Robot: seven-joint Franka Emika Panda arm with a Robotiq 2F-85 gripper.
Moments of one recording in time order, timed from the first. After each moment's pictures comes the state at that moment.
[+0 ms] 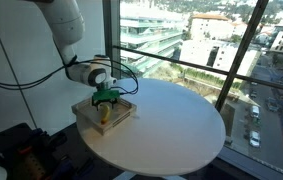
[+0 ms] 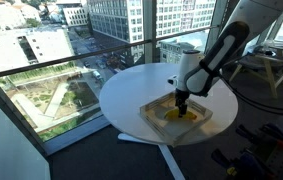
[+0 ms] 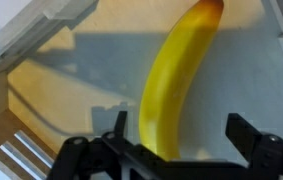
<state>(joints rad) -0.04 0.60 0.13 -2.20 -0.13 2.81 -0.73</state>
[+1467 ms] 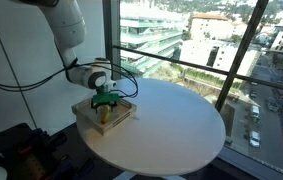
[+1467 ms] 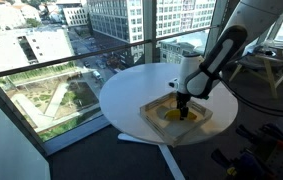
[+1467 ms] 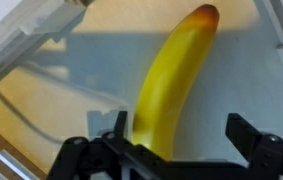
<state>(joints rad) -0.04 0.63 0.13 -2.20 -0.13 2.81 -0.73</state>
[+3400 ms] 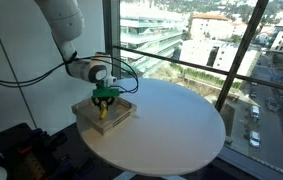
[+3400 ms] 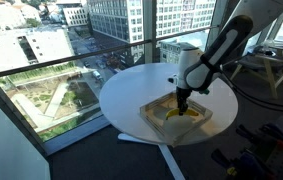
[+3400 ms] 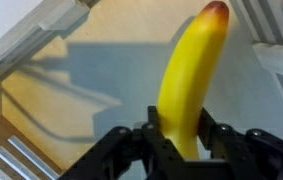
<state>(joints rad) -0.07 0.56 0.17 -2.20 -0.13 2.71 -0.73</state>
